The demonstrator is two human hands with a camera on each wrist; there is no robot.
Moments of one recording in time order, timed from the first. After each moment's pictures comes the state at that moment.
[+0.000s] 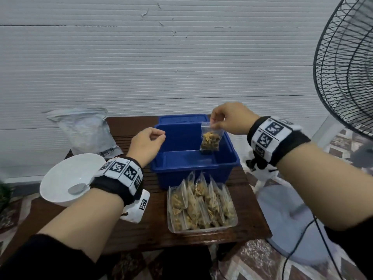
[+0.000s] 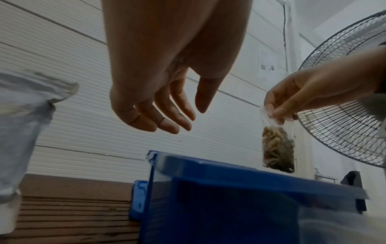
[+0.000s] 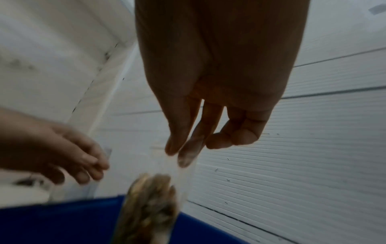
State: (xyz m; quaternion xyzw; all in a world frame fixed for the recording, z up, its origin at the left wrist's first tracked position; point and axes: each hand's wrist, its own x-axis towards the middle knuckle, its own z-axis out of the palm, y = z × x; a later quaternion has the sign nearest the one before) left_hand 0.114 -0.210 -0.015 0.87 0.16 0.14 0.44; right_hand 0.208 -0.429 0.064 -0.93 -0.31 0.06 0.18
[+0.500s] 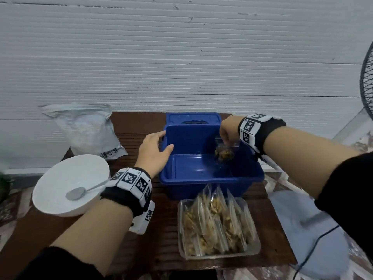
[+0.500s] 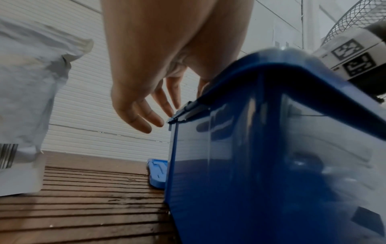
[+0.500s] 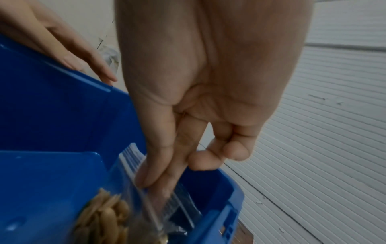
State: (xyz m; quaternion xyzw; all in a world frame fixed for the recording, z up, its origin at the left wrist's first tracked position) left_hand 0.141 -0.183 -0.054 0.88 0.18 0.11 0.42; right_hand 0.295 -0.364 0.011 -0.91 -0.31 0.21 -0.20
